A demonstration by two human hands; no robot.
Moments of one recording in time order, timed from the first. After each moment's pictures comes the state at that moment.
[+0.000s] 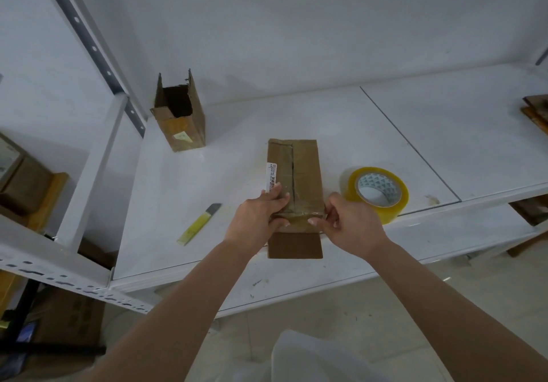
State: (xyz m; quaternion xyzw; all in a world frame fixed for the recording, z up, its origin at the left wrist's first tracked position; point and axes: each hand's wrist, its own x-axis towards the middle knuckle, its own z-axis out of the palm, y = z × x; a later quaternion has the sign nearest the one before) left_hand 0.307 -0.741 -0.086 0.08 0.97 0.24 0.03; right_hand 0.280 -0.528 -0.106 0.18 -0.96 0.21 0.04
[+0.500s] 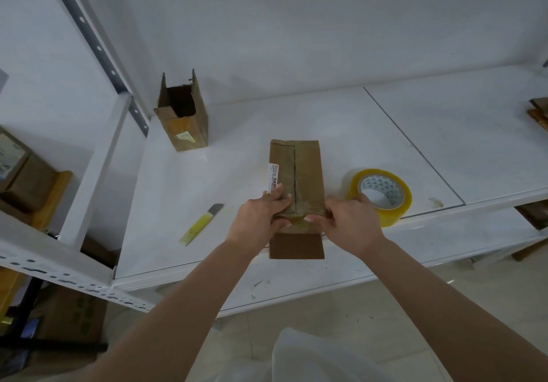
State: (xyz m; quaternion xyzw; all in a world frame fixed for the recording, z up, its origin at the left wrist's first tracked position) left_hand 0.305 -0.740 -0.085 0.08 0.97 0.22 0.04; right_hand 0.277 -0.538 -0.103 0.21 -0.96 0.12 0.10
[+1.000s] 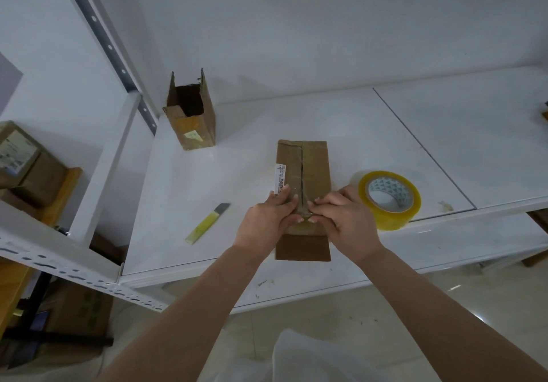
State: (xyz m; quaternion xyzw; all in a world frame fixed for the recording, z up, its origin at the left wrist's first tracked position) left_hand 0.308 -0.736 -0.088 0.09 0.97 0.21 0.02; right_hand 0.279 -0.548 -0.113 0.31 -0.89 0.25 0.23
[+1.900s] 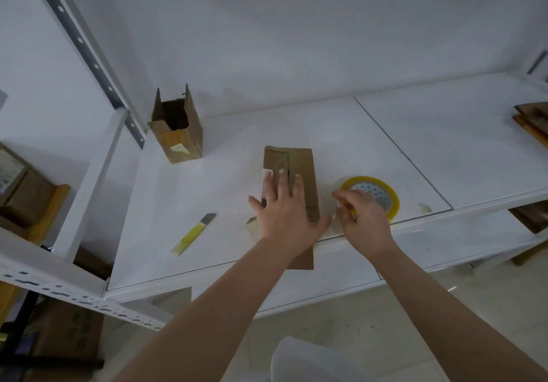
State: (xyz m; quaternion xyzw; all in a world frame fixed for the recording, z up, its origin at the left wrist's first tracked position) left_hand 0.292 -0.665 -0.075 -0.01 1.00 0.08 -0.01; right_hand 0.279 -0.505 -0.089 0.12 -0.92 0.34 0.11
